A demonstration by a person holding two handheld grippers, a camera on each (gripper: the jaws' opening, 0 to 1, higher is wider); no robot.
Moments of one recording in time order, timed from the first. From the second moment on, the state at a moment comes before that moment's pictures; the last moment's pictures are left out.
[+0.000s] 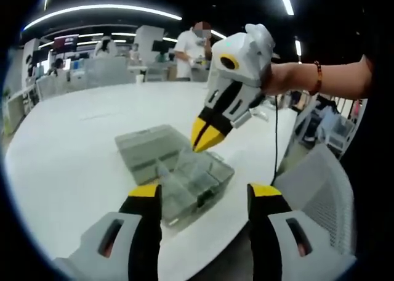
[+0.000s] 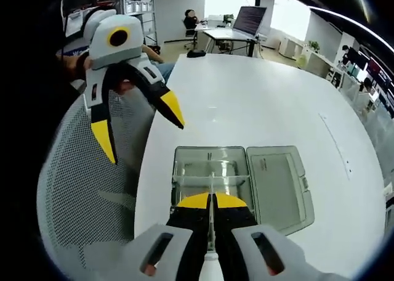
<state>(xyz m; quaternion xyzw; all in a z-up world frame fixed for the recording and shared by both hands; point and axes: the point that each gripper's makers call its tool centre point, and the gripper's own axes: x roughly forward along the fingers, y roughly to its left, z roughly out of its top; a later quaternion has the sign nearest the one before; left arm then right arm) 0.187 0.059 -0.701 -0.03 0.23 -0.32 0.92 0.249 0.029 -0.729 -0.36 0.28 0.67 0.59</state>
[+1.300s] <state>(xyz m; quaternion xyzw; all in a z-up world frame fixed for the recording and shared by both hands) 0.187 0.060 -0.704 -0.03 0.24 -0.32 0.92 0.251 0.038 -0.753 -0.39 0.29 0.67 0.56</state>
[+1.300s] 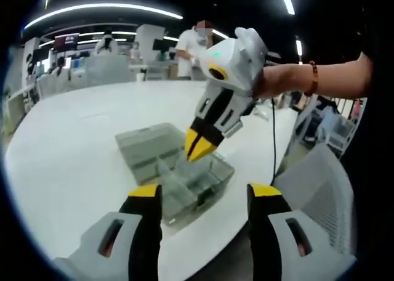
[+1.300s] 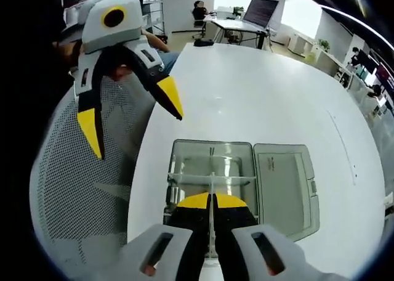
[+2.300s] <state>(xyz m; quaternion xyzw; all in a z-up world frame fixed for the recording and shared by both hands) 0.186 0.068 -0.708 -0.03 0.25 -0.31 0.92 0.250 0.042 -0.776 -0.42 0.33 0.64 0.55</state>
